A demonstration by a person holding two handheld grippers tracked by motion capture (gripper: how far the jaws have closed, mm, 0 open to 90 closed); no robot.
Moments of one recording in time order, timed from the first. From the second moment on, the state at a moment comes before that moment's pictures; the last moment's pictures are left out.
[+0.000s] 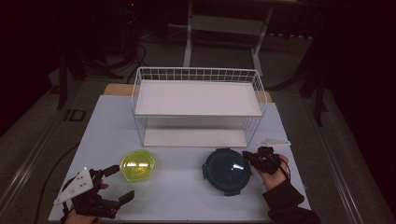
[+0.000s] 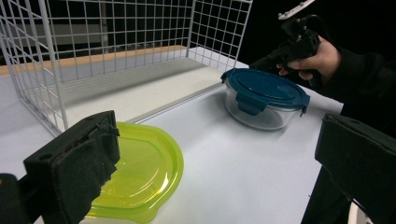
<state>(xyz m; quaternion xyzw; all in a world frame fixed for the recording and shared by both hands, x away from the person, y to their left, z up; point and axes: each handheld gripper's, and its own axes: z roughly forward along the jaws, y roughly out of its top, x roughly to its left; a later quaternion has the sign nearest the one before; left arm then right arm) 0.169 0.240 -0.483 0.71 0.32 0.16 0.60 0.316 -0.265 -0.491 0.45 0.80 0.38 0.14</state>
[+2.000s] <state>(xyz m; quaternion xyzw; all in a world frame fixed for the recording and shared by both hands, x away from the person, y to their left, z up) 0.170 0.232 -0.483 0.71 0.32 0.15 0.61 0.275 -0.269 -0.482 0.43 0.78 0.43 0.14</state>
